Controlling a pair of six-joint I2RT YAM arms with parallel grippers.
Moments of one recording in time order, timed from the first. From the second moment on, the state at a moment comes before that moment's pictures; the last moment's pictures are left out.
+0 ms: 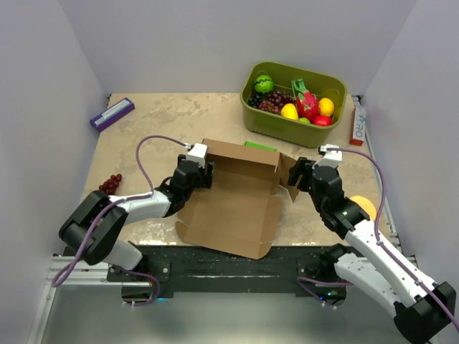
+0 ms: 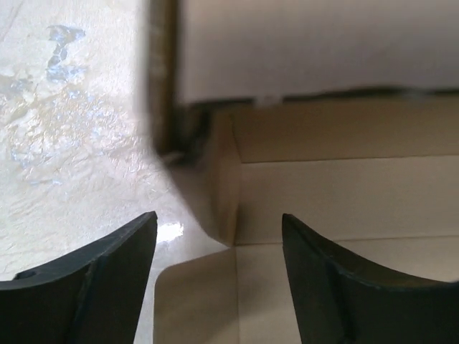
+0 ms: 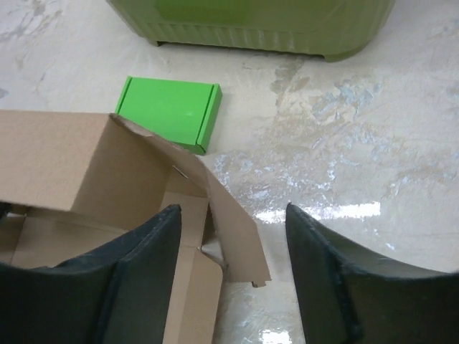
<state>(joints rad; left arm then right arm) -0.63 1.50 0.57 0.45 -0.35 -0.16 0.51 0.77 0.59 -0.25 0.45 0.45</state>
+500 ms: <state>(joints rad) -0.63 1.07 0.58 0.06 -0.16 -0.25 0.51 0.73 0.74 -0.42 0.29 0.53</state>
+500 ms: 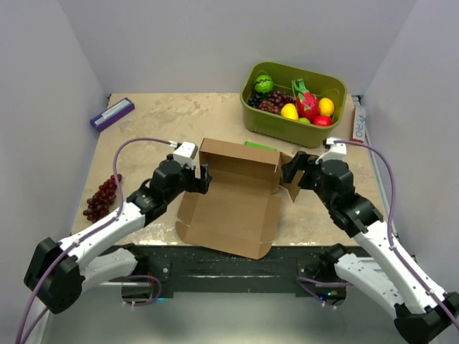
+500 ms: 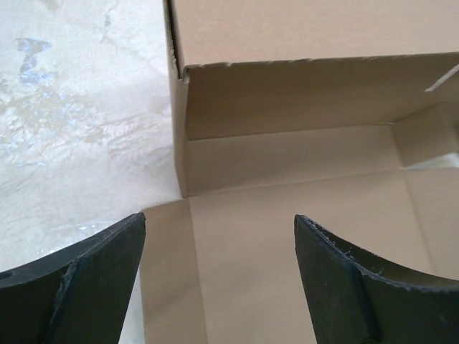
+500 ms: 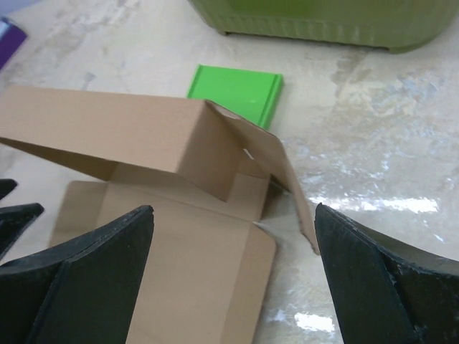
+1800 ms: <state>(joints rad) -0.21 1.38 0.90 0.06 0.56 -0.32 0.42 1.06 0.91 -0.39 0.14 0.57</state>
